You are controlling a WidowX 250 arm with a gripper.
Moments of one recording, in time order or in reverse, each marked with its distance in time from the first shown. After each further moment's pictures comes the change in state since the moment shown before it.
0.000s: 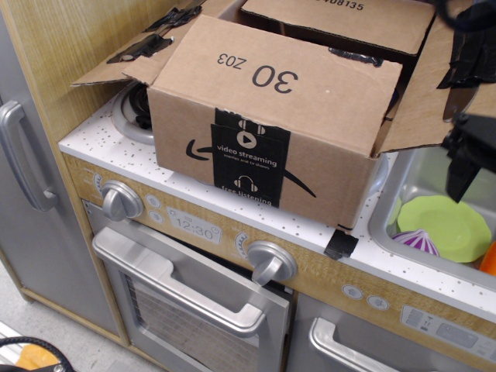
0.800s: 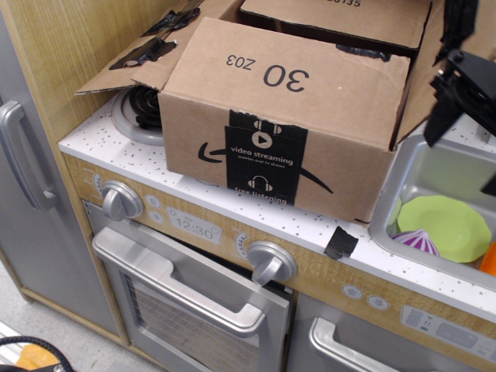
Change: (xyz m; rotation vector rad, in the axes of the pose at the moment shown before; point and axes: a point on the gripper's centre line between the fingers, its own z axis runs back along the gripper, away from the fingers) arm 0.016 0.040 0.016 0.194 -0.003 -0.128
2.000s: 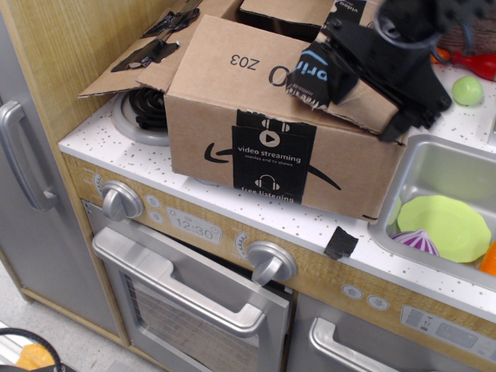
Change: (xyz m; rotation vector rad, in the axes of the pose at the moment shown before) arm -0.004 0.078 -0.038 -0.057 -0.108 0.042
